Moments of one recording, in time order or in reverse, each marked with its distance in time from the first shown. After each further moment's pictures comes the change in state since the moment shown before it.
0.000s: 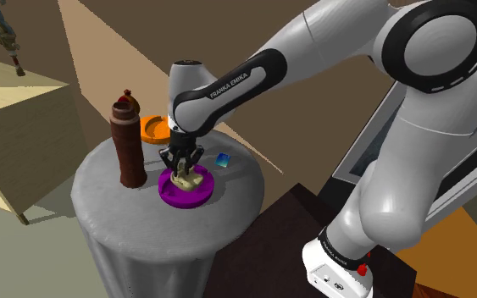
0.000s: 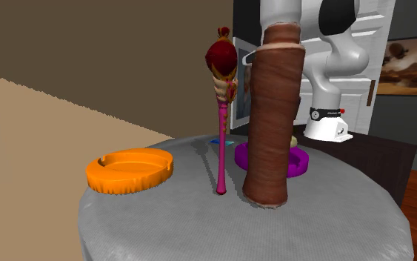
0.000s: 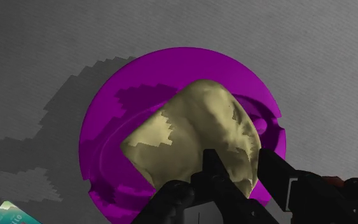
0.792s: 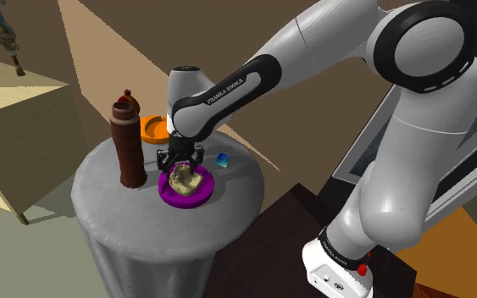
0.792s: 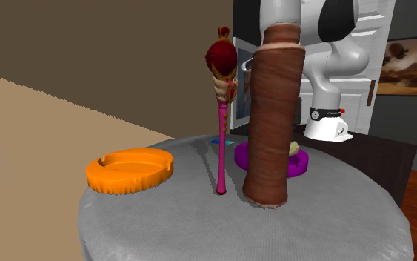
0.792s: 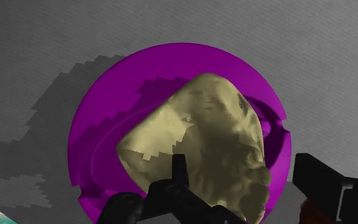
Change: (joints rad) arm 0.001 0.033 0.002 0.001 -0.005 0.034 0.002
